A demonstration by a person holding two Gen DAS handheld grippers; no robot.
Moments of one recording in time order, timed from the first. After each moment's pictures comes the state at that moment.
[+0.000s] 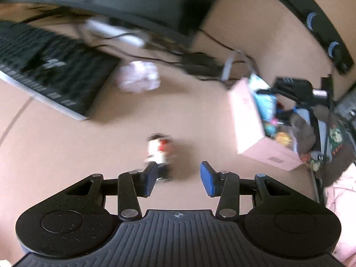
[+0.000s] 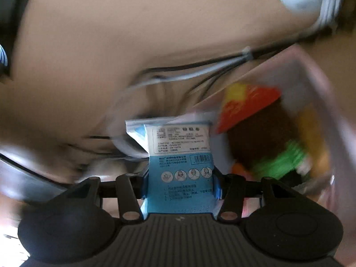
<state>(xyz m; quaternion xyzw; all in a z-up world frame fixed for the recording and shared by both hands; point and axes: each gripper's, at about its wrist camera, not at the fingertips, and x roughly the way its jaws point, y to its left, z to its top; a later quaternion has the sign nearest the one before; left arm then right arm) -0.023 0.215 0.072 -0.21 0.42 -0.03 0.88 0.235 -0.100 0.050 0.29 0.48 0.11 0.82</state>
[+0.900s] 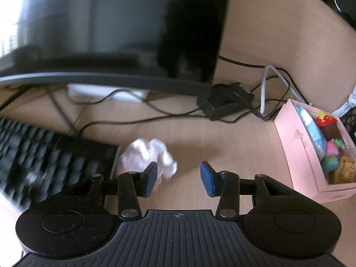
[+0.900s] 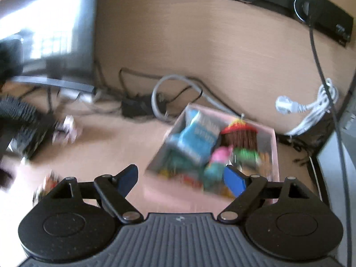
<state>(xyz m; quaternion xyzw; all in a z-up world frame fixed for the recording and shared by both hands) 0.132 0.207 0.067 -0.05 0.40 -0.01 0.92 0.034 -0.027 0.110 -0.10 0.34 0.12 0.93</state>
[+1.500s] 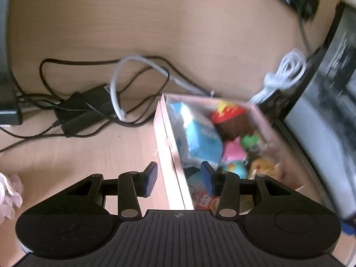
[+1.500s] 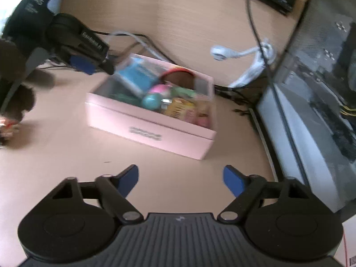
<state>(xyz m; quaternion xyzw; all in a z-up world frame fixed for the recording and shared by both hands) 0.171 0.052 0.069 -0.04 0.40 -0.18 0.90 -0.027 -0.075 0.076 -0.14 0.37 -0.03 0.92</state>
